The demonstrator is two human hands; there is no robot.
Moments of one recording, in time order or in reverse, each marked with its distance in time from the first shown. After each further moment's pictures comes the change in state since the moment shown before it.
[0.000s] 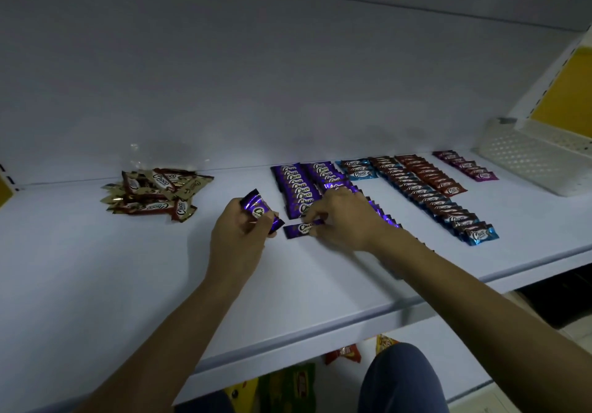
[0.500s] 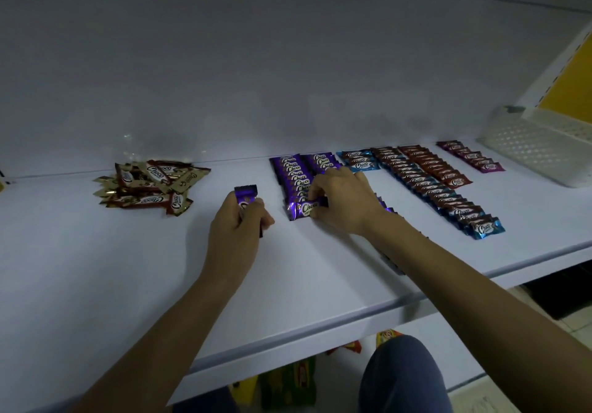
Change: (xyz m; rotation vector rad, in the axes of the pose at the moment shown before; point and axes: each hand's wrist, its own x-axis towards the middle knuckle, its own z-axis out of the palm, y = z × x) left_hand -0.002 0.003 0.001 -0.004 -0.001 0.012; right_hand 0.017 0.006 0.003 -0.035 0.071 0.070
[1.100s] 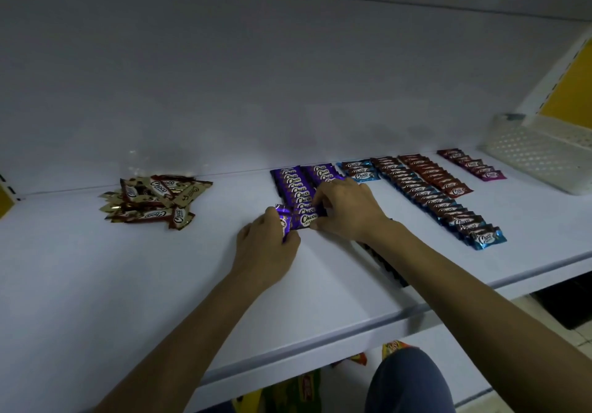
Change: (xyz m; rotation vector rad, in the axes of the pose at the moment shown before) left_hand 0.009 0.003 0.030 0.730 -0.234 0.056; right_hand 0.005 0.010 -0.002 -0.005 -0.011 0.036
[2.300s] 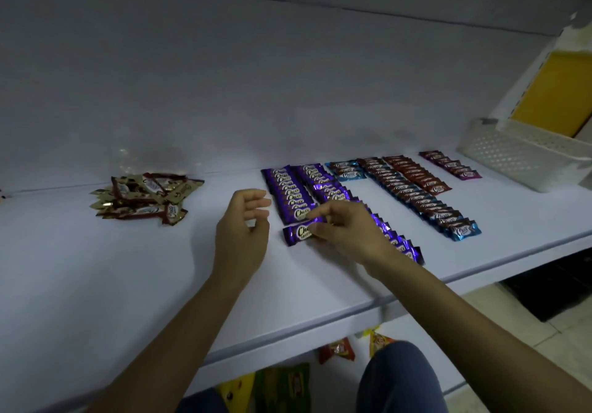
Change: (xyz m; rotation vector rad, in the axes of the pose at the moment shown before) left_hand -0.007 -0.014 -0.007 -0.581 0.312 0.140; right_hand -0.063 -0.024 -0.011 0.999 0.000 0.308
